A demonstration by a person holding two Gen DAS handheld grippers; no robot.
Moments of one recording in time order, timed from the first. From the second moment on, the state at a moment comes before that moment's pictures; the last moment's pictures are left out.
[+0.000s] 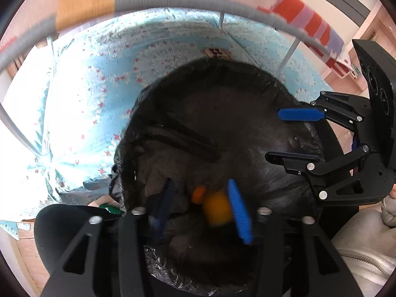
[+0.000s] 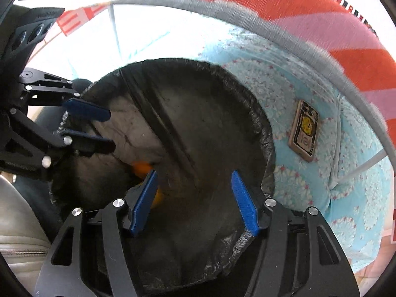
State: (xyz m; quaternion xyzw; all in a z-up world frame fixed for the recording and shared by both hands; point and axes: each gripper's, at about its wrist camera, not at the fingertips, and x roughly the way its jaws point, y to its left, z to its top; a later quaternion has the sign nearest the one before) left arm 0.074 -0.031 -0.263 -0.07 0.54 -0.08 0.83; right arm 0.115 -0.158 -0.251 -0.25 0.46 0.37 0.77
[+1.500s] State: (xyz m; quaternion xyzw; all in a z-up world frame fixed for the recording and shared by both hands) left arm 0.101 0.061 -0.092 -0.08 0.36 -0.01 0.93; right arm 0.151 -0.143 -0.080 -0.14 0.29 0.43 0.84
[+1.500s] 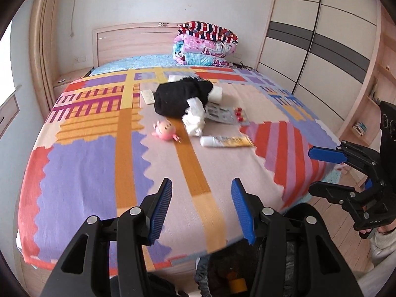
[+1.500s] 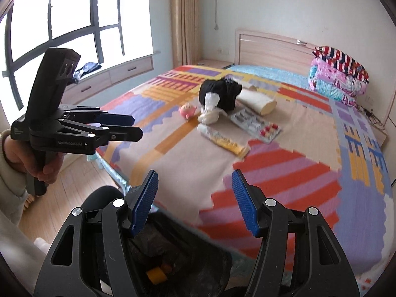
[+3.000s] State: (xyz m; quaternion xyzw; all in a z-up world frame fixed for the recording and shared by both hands) left arm 0.216 0.123 -0.127 -0.14 0.38 0.01 0.91; right arm 0.273 -0.039 -0.102 -0.13 0.34 0.46 0.81
